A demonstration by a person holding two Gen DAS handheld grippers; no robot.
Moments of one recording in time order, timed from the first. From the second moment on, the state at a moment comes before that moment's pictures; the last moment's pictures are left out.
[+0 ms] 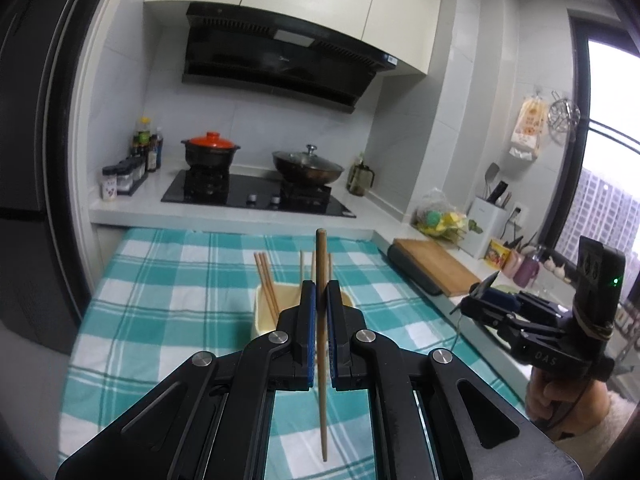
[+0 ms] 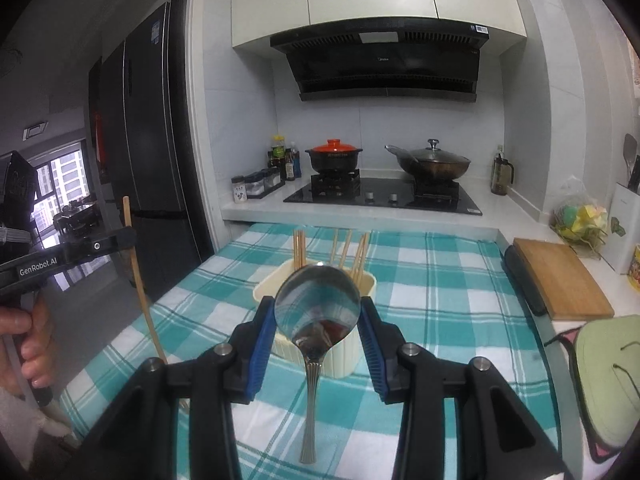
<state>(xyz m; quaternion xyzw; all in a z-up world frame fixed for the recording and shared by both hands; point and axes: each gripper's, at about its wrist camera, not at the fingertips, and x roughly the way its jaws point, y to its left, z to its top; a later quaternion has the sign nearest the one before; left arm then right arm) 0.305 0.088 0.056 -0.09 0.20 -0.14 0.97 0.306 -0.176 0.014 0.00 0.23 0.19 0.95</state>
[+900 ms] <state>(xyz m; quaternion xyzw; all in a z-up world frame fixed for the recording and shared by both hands) 0.531 0.044 -0.050 -0.07 0.33 -0.08 0.94 0.533 -0.149 -0.073 0.03 0.35 0.13 0.93</state>
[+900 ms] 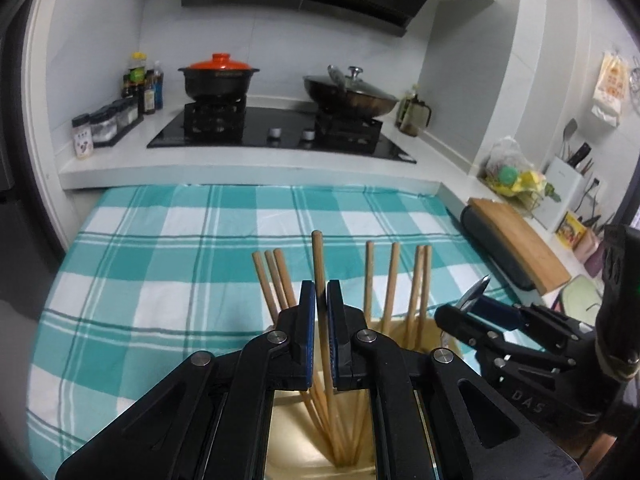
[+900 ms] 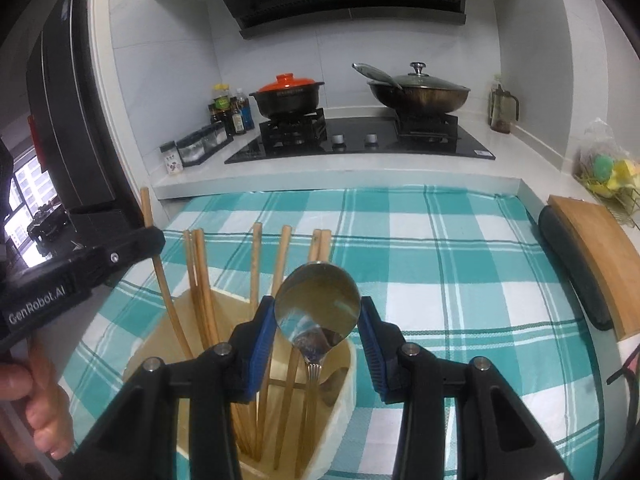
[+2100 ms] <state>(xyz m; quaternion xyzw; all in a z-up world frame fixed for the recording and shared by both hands) 0.194 0.017 -0.035 0.02 0.28 0.09 0.96 0.216 -0.169 -0.025 0.00 0.25 0.11 0.96</state>
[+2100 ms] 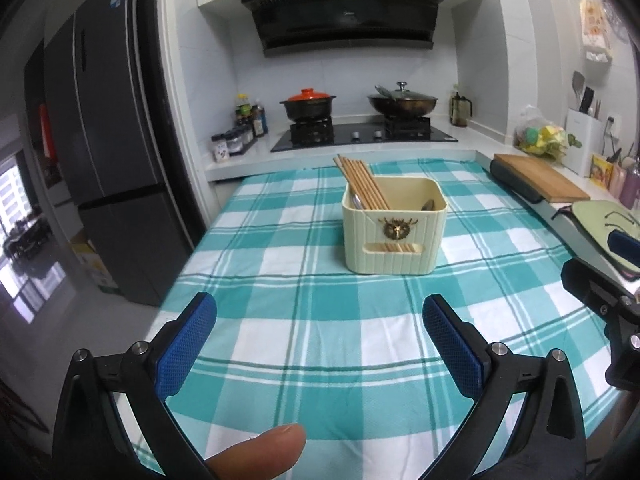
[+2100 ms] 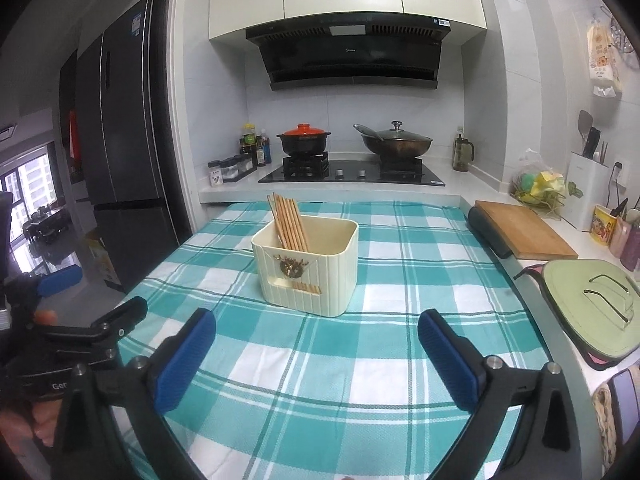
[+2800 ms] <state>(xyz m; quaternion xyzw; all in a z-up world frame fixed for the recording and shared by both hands) 0.182 0.018 -0.022 0.00 0.29 0.08 0.95 0.195 -0.173 -0.009 0.00 0.25 0.10 0.96</state>
